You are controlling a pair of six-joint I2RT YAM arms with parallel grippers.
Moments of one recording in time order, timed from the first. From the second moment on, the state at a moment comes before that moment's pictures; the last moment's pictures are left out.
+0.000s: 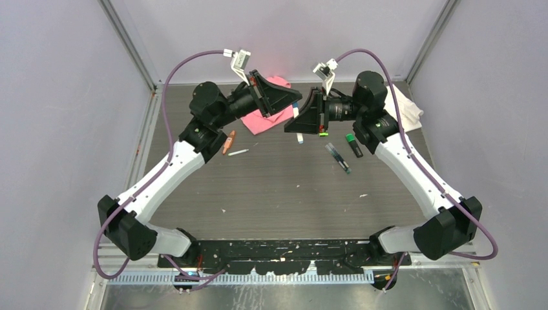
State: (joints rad) left arm -0.64 1.36 1.35 0.31 0.57 -0.75; right arm 0.41 1.35 1.33 0.06 -1.15 0.58
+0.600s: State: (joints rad) left arm -0.61 1.39 1.22 0.74 0.66 -1.05; right arm 0.41 1.40 1.40 0.14 -1.33 0.71
